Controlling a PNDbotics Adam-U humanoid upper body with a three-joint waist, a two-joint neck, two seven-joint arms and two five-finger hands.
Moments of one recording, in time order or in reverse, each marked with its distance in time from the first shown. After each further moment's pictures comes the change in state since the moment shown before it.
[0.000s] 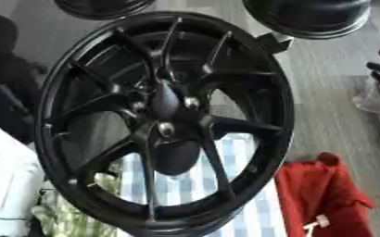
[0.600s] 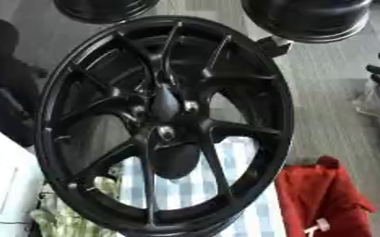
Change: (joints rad) left arm -0.058 -0.200 0.012 -0.064 0.297 0.086 0.196; right arm -0.008 0.000 0.000 0.000 -0.003 0.001 0.002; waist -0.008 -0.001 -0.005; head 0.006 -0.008
